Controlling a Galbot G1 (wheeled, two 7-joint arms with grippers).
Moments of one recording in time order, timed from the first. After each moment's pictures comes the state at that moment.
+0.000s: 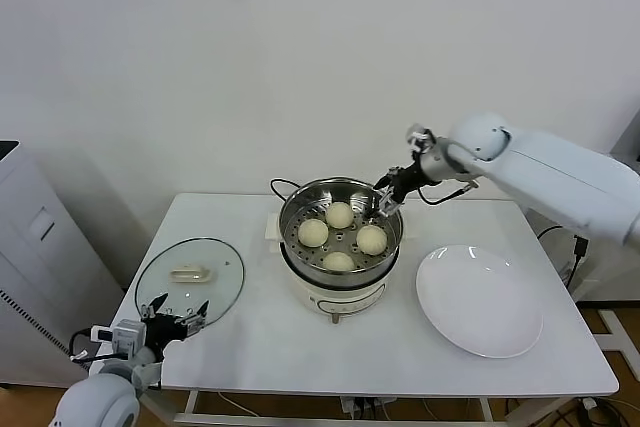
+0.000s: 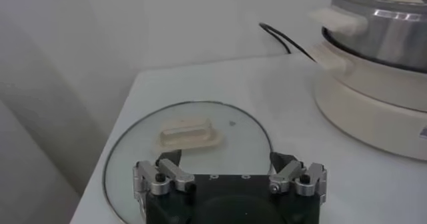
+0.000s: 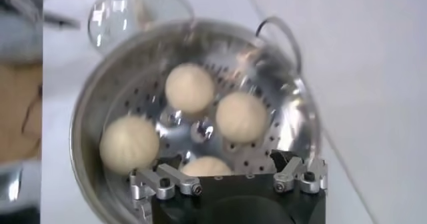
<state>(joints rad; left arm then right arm) 1.40 -0.99 -0.47 -2.00 -0.49 0.51 -0.16 0.42 0.79 -1.06 1.21 0.93 -0.44 -0.76</state>
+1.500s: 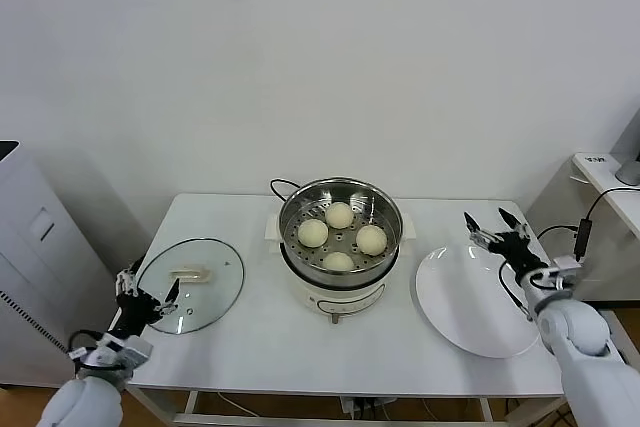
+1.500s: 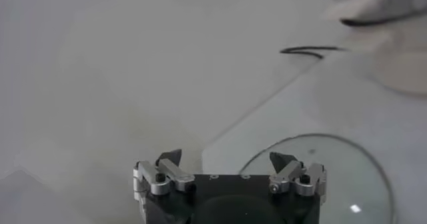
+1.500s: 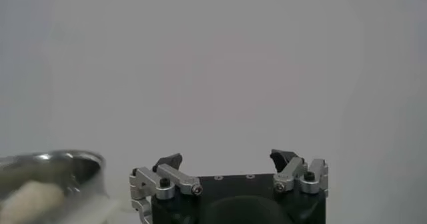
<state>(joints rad) 1.41 -0.95 -0.49 -1.88 0.38 0.17 -0.08 -1.07 0.97 0.59 1.46 0.65 0.03 -0.23</state>
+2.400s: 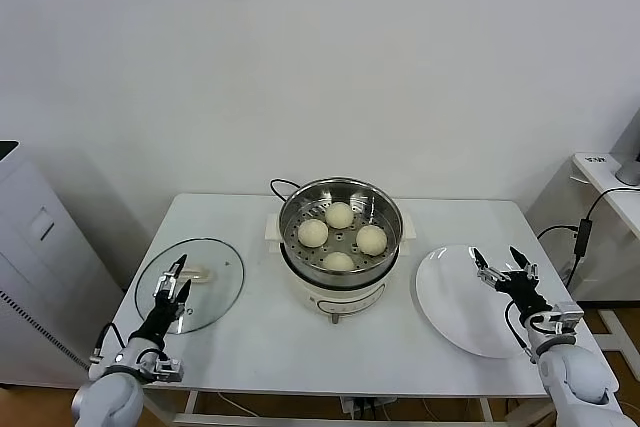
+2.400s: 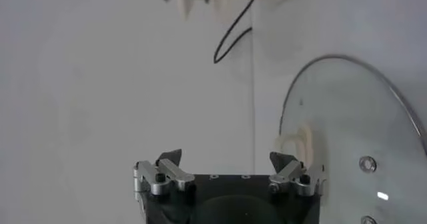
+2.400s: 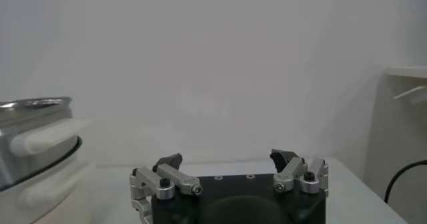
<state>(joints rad) 1.25 -1.09 -0.44 -1.56 1.22 -0.03 -0.17 -1.18 1.09 0.70 1.45 0.53 0.06 -0.26</state>
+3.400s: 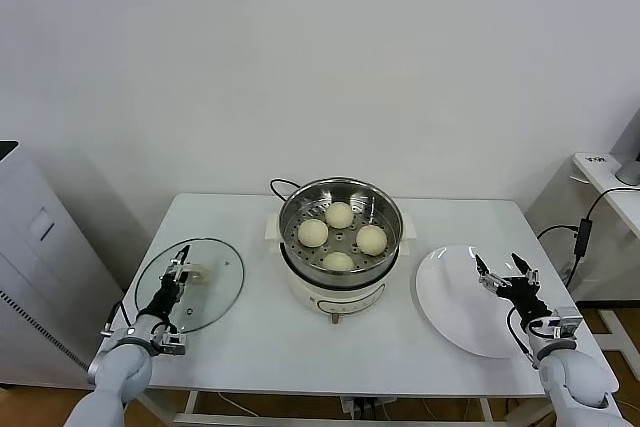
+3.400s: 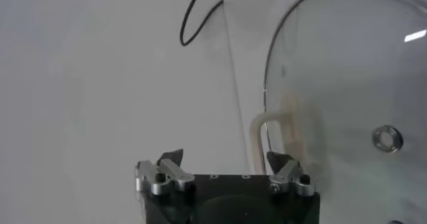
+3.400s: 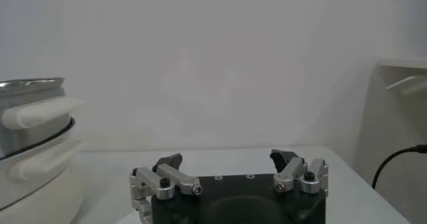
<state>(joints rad) 1.04 -1.14 -0.43 -1.30 1.34 -0.07 -0.19 -1.17 1.10 0.70 1.41 0.50 0.07 -0.27</state>
